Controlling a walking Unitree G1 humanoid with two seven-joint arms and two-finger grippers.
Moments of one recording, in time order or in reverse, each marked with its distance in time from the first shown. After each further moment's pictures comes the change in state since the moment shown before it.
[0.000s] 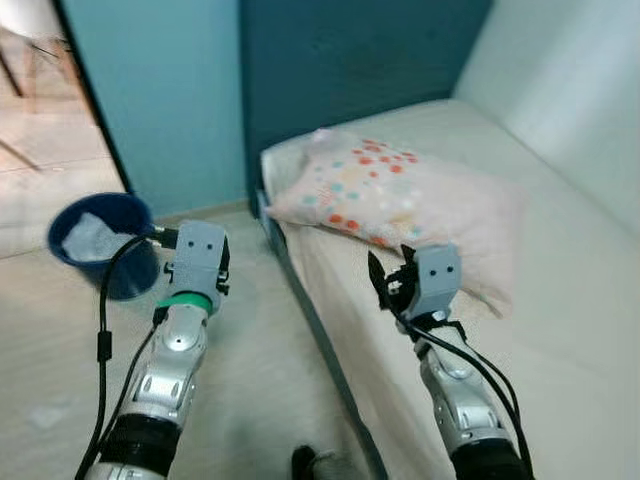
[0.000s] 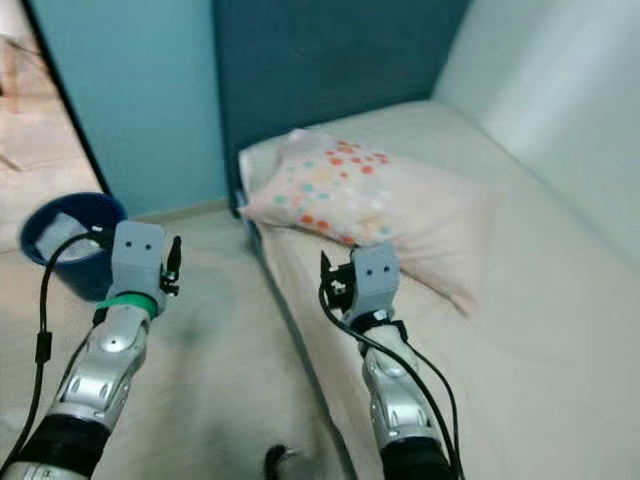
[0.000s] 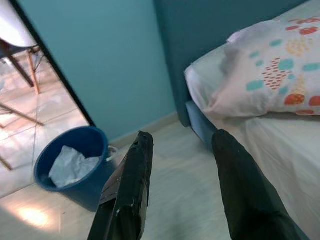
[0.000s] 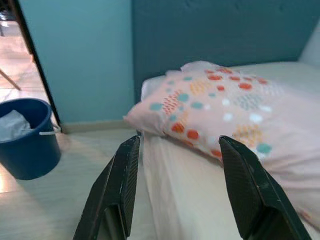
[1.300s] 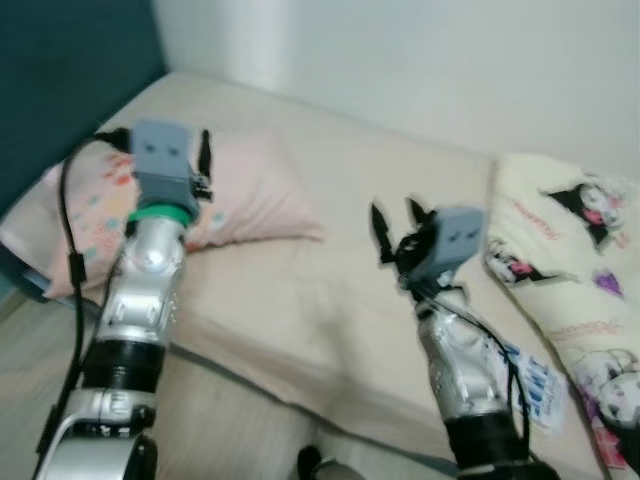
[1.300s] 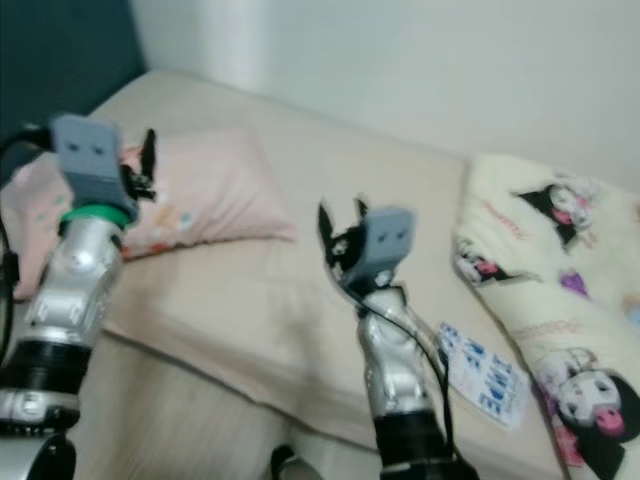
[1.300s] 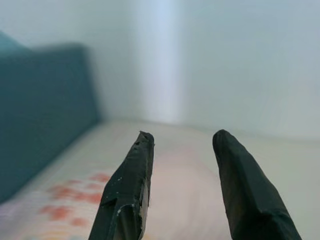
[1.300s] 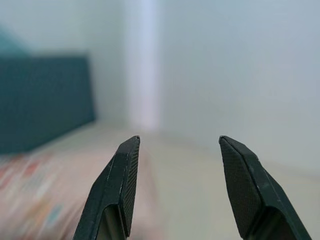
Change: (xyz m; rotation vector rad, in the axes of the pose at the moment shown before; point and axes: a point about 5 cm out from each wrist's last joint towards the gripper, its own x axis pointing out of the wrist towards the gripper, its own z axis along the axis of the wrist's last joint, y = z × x) left arm 0.037 0.041 0.094 -0.141 -0.281 -0.093; right arm 0.023 -0.003 0.086 0.061 -0.380 -0.029
